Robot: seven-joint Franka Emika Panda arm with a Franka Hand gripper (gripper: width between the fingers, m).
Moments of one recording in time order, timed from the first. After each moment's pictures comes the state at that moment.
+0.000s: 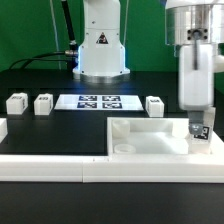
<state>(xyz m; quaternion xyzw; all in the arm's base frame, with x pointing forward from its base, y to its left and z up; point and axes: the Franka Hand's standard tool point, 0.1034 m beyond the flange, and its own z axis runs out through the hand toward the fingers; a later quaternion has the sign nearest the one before) 0.624 0.109 0.064 -0.64 0.76 -0.02 0.07</state>
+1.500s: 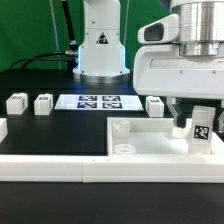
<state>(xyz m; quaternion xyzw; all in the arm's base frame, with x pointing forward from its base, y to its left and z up) 0.632 0.110 0.065 -0.93 0.35 -0.09 0.04</state>
